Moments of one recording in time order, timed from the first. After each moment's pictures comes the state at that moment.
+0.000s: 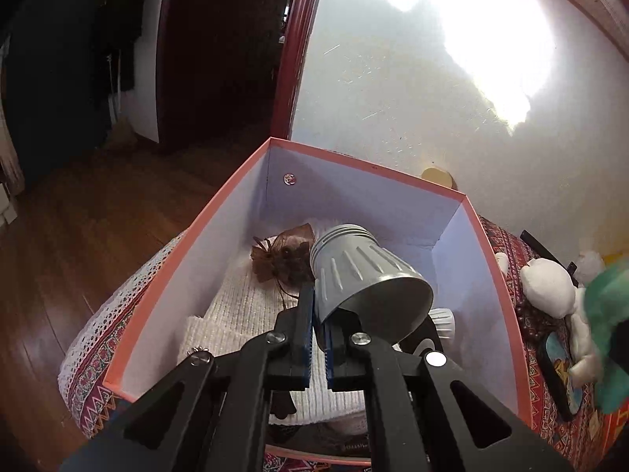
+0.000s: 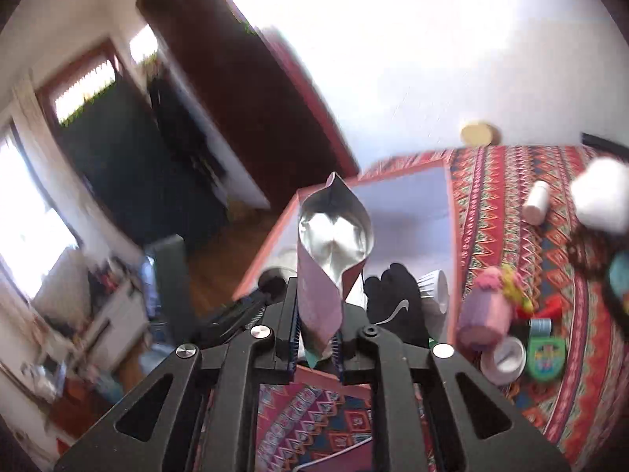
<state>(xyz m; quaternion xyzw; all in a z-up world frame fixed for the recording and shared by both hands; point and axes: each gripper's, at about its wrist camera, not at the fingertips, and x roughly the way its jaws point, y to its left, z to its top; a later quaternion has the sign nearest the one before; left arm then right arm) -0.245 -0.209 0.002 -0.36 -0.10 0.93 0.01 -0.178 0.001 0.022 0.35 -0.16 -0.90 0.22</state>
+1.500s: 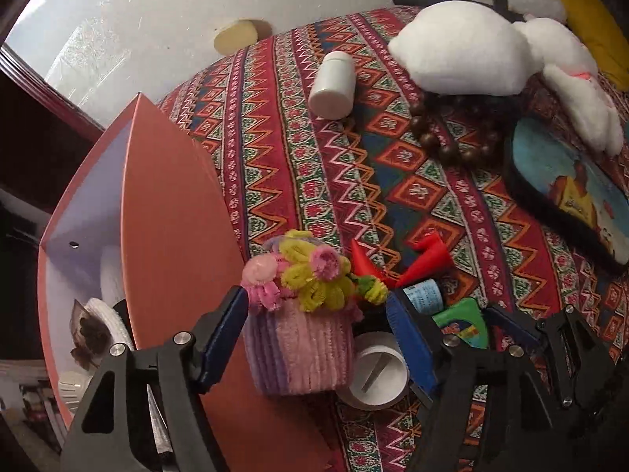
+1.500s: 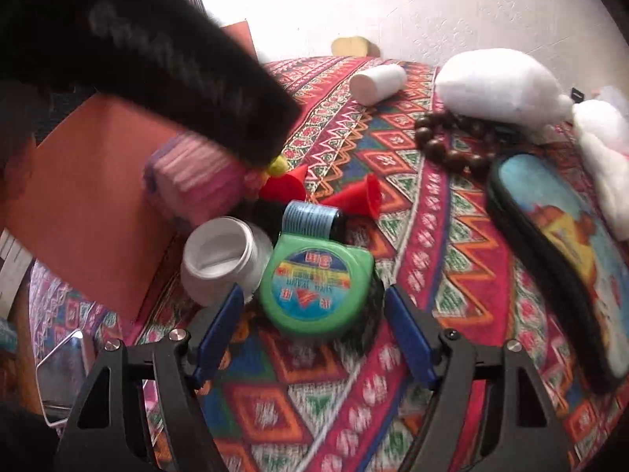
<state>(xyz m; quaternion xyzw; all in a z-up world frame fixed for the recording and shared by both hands) -0.291 0.105 -0.073 -0.53 0.28 0.79 0.14 -0.190 0.154 -0.162 0.43 -0.04 -0.90 0.08</state>
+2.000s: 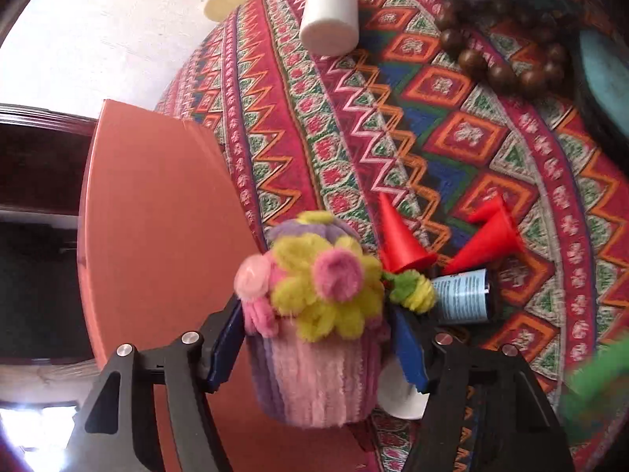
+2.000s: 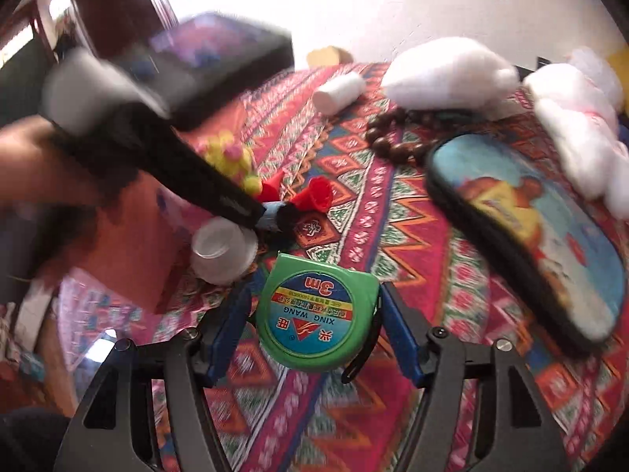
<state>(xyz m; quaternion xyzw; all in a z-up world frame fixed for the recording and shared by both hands) -0.291 0.139 -0.130 -0.54 0.42 0.73 0.04 -0.137 0.214 -0.108 0.42 -0.12 -0.90 0.07</state>
